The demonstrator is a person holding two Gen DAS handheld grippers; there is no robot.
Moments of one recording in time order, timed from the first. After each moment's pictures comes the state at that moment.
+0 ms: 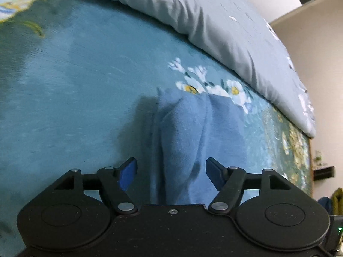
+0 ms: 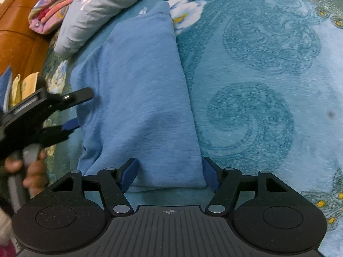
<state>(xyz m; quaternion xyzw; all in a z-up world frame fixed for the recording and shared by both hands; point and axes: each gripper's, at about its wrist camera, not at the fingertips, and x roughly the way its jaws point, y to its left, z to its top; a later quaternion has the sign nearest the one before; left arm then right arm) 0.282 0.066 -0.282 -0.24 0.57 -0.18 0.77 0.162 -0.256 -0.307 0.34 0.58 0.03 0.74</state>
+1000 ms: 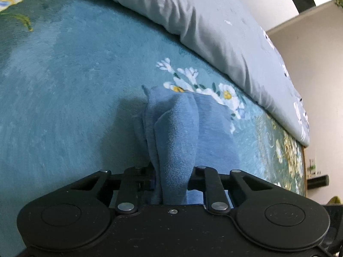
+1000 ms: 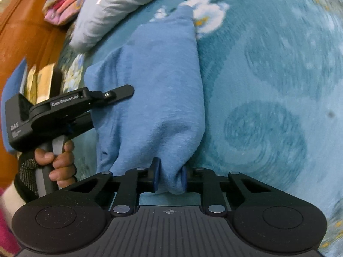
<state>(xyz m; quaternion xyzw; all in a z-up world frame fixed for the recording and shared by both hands) 0.275 0.046 -0.279 -0.27 0.54 -0.16 0.78 0.190 -0.275 -0.297 0.32 0.60 0.10 0.73</state>
